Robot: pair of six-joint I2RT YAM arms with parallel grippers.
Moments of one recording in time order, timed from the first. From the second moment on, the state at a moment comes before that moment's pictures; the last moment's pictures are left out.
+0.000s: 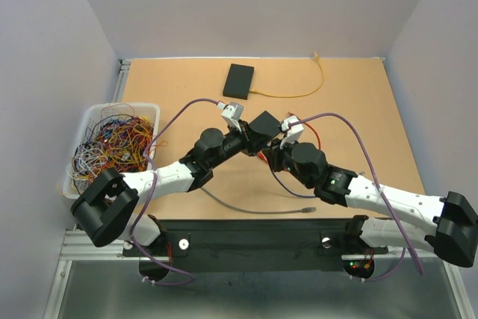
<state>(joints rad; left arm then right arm) -0.82 1.37 0.62 0.74 0.13 -0.65 0.98 1.07 0.64 0.14 0.39 0.31</state>
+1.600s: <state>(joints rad) -0.67 1.45 0.64 0.66 0.03 -0.67 0.98 0.92 0.52 0.13 0.51 0.36</state>
